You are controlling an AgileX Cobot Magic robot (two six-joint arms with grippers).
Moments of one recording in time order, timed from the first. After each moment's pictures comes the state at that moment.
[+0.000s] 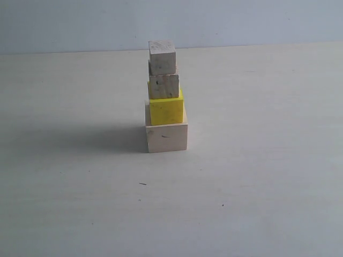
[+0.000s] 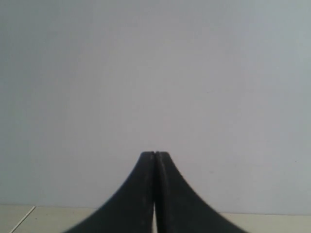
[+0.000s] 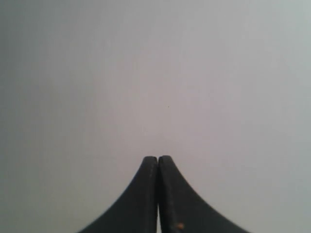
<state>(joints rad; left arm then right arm) -0.07 0.17 -0.31 -1.71 -0.09 1.72 0.19 0.13 -0.74 0.27 0.37 -0.19</state>
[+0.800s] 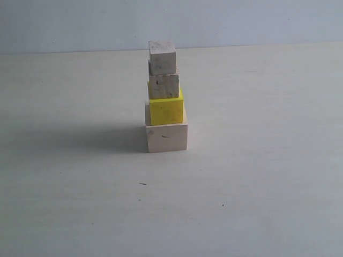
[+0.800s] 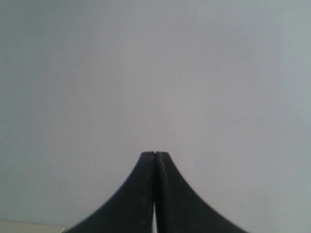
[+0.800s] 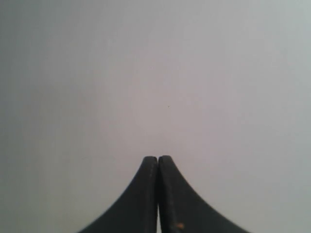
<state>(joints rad) 0.02 0.06 -0.31 -1.71 -0.11 1.72 0.19 0.13 -0.74 0.27 0.37 -0.19</state>
